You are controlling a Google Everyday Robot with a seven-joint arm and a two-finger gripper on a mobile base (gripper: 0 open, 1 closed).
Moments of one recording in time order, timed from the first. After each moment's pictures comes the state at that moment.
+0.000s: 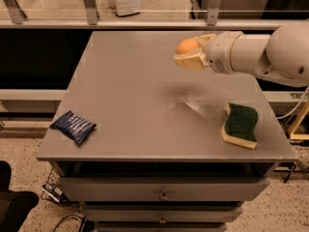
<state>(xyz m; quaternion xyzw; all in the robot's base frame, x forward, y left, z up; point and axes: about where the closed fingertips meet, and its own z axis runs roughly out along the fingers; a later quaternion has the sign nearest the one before) 0.645 -0.117 0.935 -0.40 0.71 0.11 0.57</state>
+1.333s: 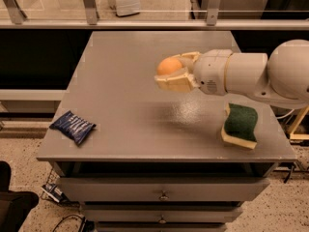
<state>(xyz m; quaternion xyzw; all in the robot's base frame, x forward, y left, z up) 0.562 -0.058 0.930 -0.44 0.67 0.21 0.56</state>
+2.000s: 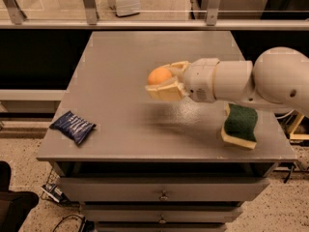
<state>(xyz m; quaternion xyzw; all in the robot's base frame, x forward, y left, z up) 0.554 -0.034 0.908 -0.46 0.67 0.23 0.54</state>
